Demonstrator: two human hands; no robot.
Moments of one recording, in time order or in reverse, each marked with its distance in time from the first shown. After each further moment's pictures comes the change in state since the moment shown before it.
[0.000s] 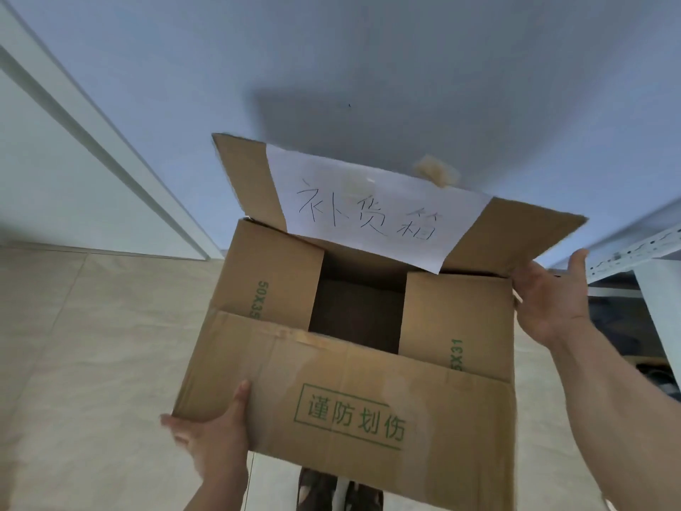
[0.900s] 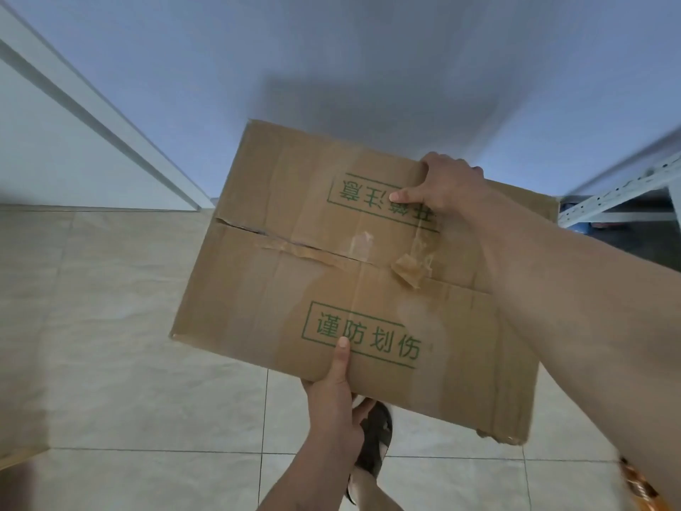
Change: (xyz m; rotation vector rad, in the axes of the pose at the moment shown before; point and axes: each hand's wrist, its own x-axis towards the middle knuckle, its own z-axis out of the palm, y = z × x) left_hand -0.088 -0.073 0.071 -0.322 -0.585 -0.378; right_hand 0.075 0.042 0.111 -1.681 -0.067 -0.239
